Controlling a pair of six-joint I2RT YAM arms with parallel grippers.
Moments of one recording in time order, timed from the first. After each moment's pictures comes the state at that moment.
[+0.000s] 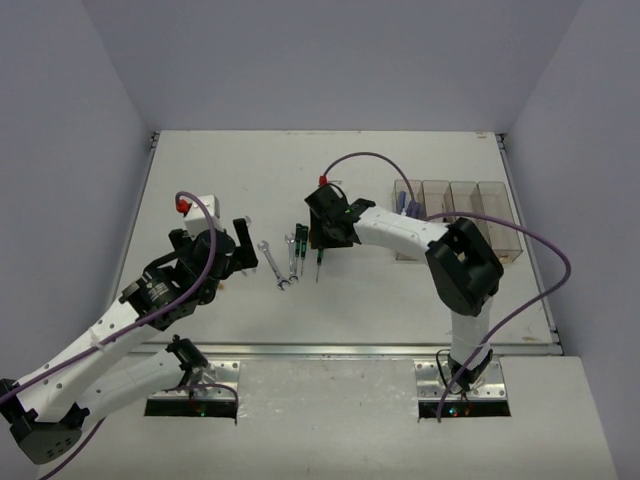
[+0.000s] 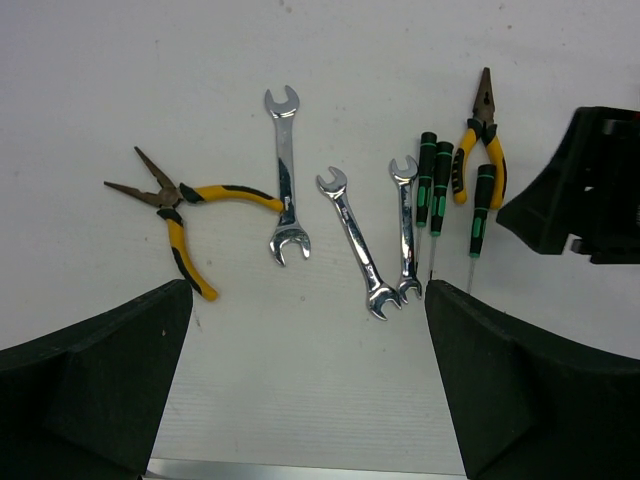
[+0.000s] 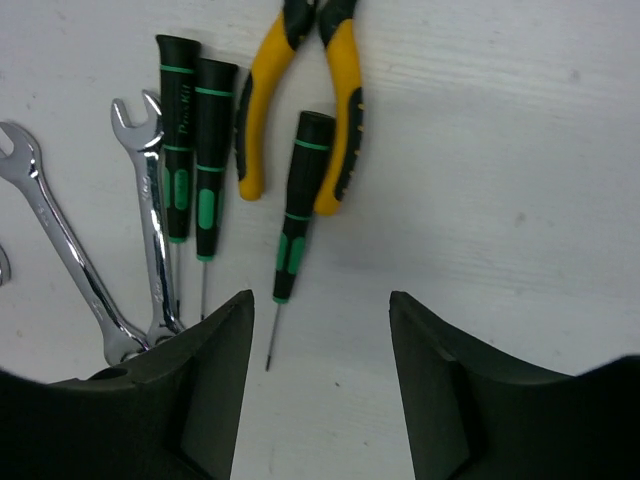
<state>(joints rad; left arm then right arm) -0.73 0.75 0.87 -0.77 -0.69 -0.62 0.75 1.89 1.32 -0.46 0.25 0.61</state>
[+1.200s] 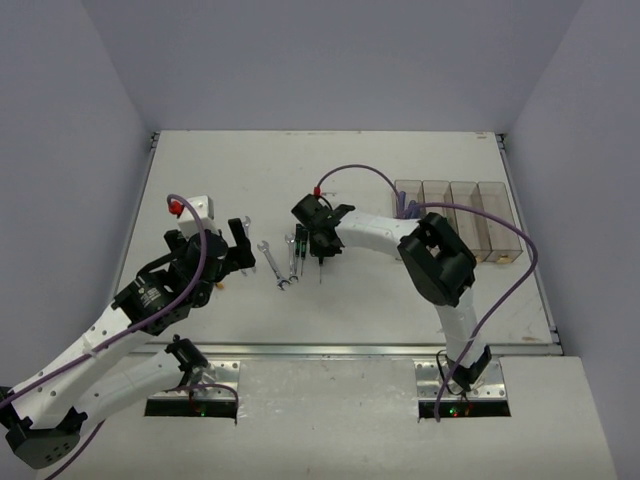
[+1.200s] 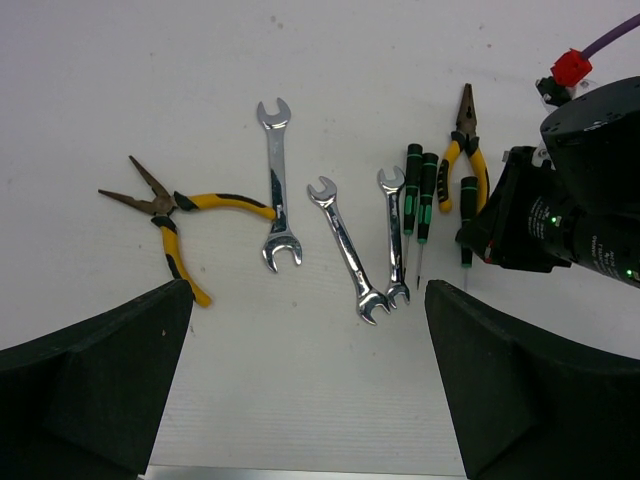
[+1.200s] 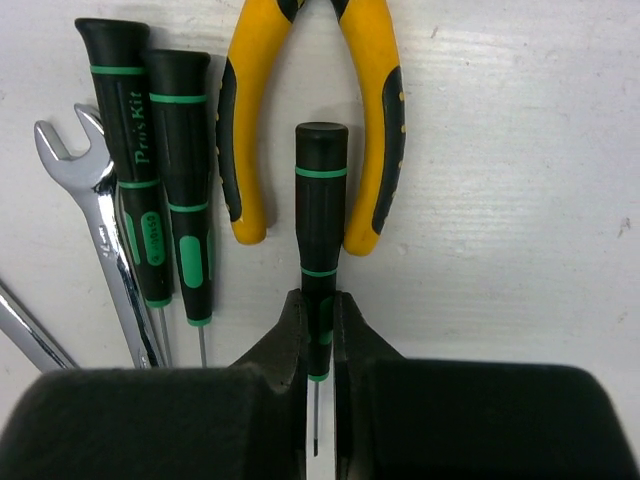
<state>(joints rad) -0.72 0.71 0.87 -0.77 -0.69 -0.62 0.79 2.11 1.44 -0.50 0.31 0.75</state>
